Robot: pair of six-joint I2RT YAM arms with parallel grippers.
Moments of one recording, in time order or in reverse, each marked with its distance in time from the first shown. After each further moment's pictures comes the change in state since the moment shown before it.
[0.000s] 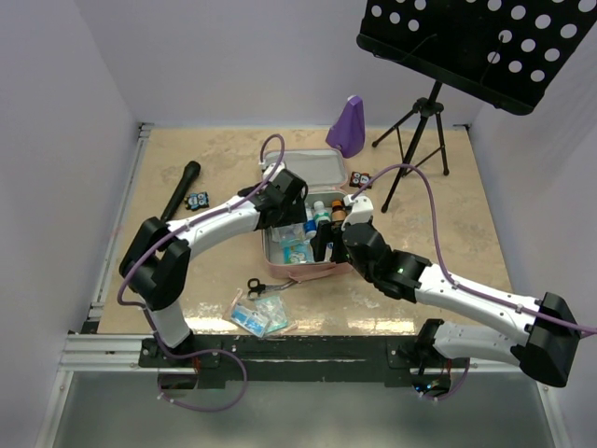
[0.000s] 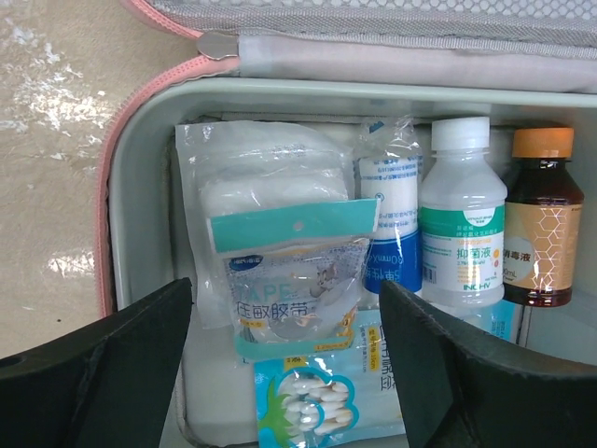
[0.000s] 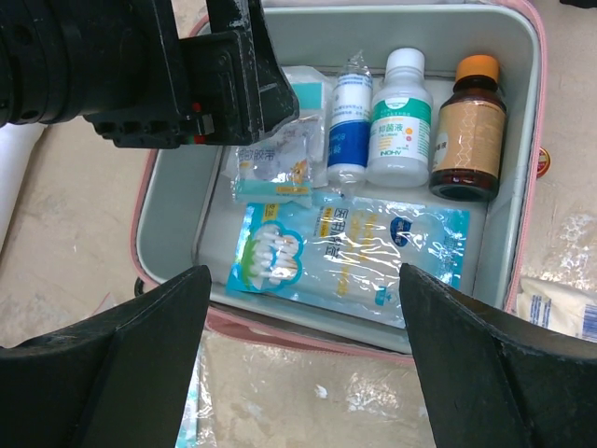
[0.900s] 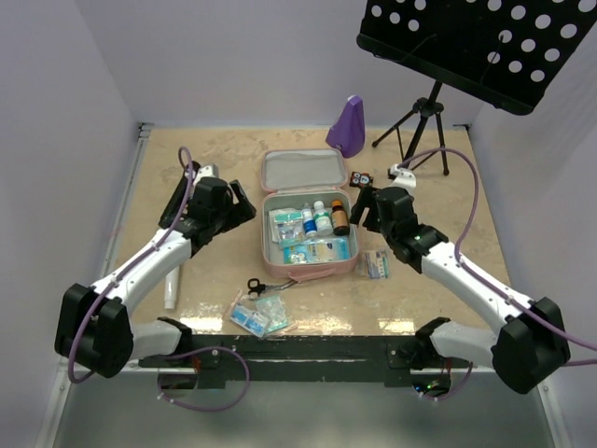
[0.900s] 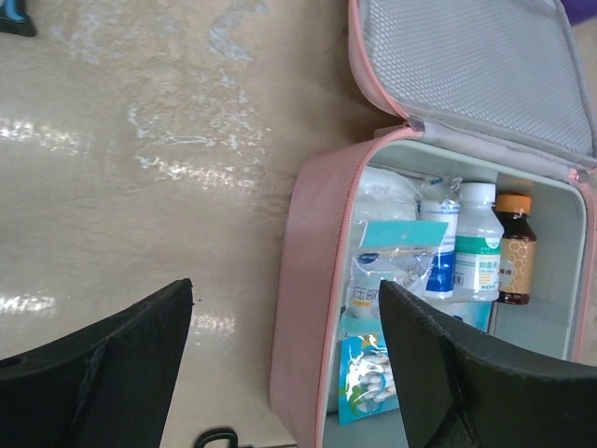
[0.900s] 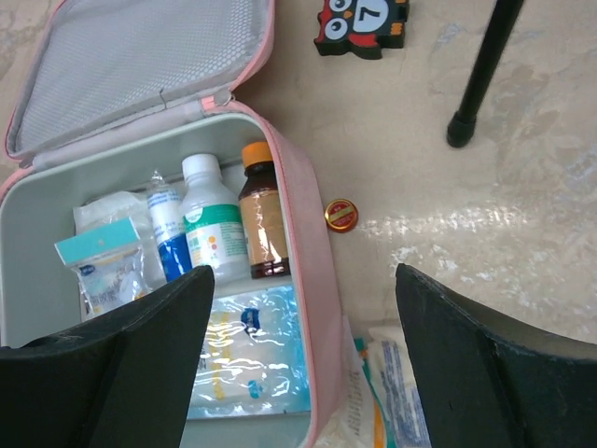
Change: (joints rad) left arm 0.324 -0.513 -0.436 0.184 0.193 0.022; right arm -0.424 0.044 0.041 -0.065 -0.080 0.021
